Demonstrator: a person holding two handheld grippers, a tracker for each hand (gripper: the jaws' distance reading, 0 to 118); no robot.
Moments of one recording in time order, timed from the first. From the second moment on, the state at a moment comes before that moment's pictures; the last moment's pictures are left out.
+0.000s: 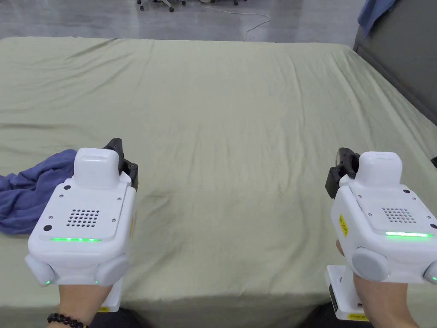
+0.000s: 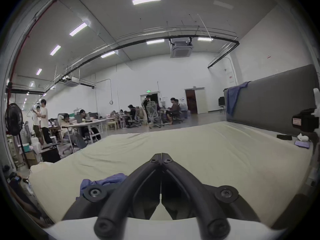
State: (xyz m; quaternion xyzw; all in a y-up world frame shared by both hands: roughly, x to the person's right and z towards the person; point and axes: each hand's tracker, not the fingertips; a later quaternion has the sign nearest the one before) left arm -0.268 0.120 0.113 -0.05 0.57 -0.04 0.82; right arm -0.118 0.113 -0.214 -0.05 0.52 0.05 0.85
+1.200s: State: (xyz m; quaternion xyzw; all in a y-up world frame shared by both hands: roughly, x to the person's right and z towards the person) left arm -0.435 0.069 0.310 -0.23 0.65 0.19 0.70; right arm -0.287 0.115 0.002 -0.07 0.73 0.08 0.68
